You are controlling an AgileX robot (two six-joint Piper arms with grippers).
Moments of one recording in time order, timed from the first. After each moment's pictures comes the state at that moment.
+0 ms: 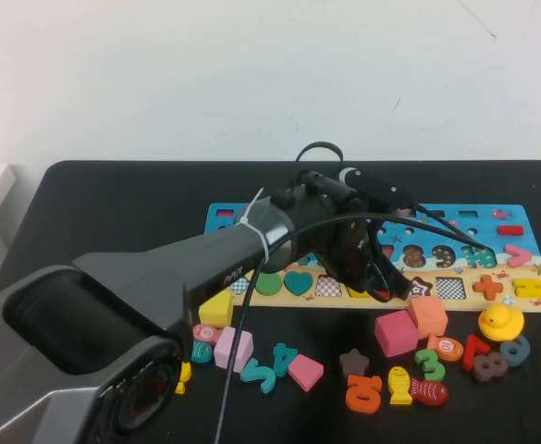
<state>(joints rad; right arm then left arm) -0.06 -0.01 0.02 -0.06 0.41 -0.09 -0.71 2.36 -1.95 -0.03 0.68 -0.06</state>
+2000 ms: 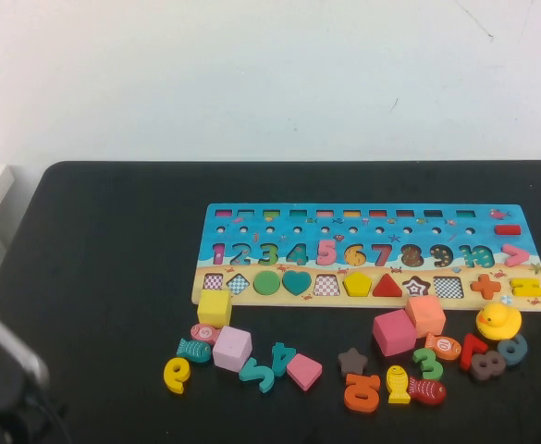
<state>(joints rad) -0.06 -0.01 0.02 -0.06 0.41 -0.09 -0.71 0.69 -0.65 0.26 0.83 -0.12</state>
